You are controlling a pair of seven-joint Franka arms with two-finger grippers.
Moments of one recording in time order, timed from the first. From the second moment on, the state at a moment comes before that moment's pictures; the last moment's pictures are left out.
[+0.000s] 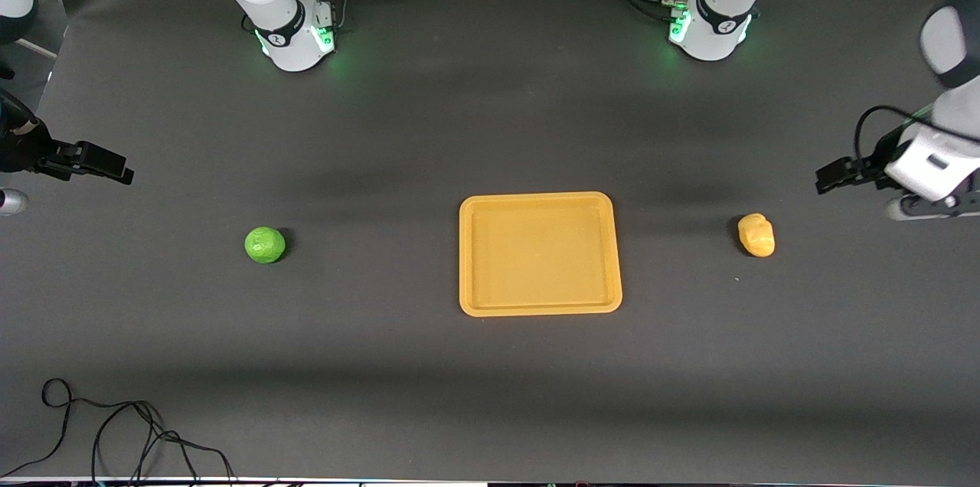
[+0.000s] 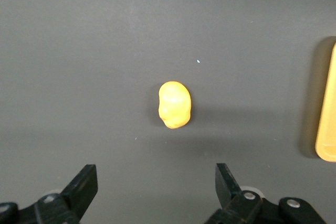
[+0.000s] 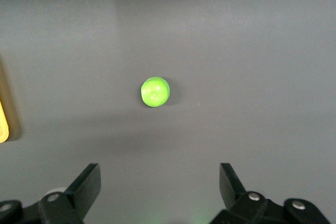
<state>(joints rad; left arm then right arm) 0.14 0.00 -0.08 -2.03 0.00 1.99 0.00 -0.03 0.06 -0.03 -1.57 -0.01 1.55 0.05</state>
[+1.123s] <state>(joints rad) 0.14 0.39 -0.09 -2.16 0.00 2.46 -0.01 -0.03 0.06 -0.03 -1.57 -0.01 1.56 0.05</state>
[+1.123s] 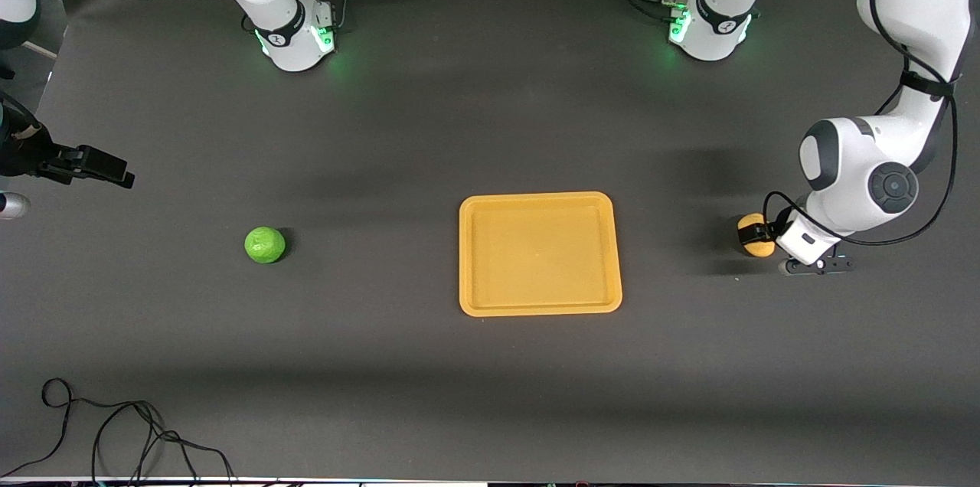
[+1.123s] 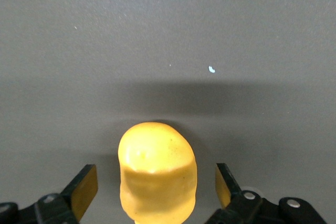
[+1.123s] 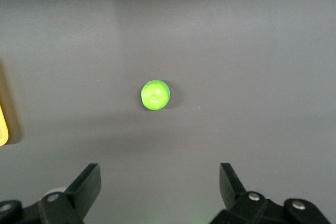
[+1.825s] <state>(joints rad) 0.13 0.40 -0.09 -2.16 0.00 2.47 0.00 -0.03 0.06 -0.04 -1.57 -0.01 1.57 -0.07</state>
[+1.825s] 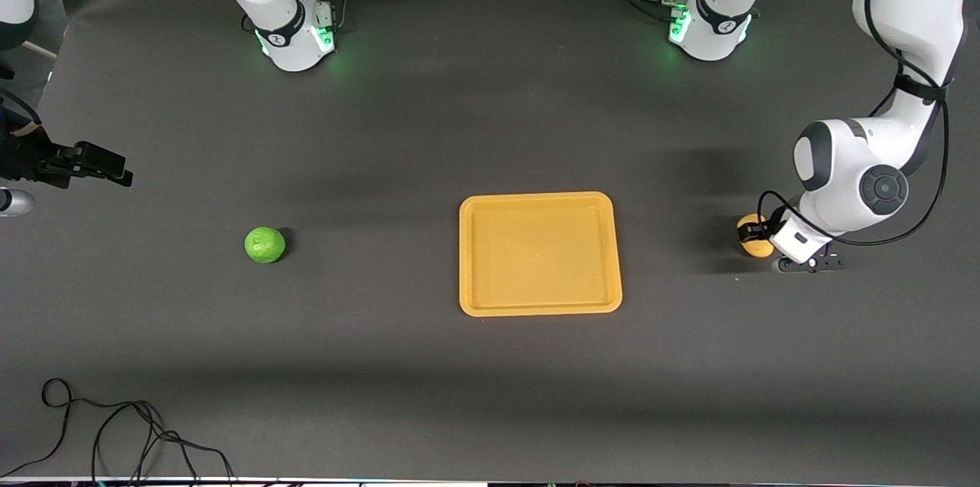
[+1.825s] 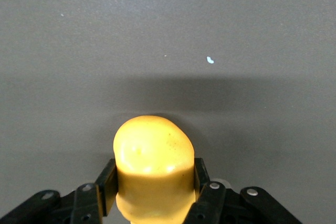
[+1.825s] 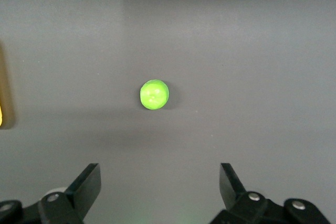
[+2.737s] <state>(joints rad) 0.07 0.22 -0.30 -1.63 -0.03 1.69 -0.08 -0.03 0.06 -0.04 -1.57 -0.01 1.57 -0.07</state>
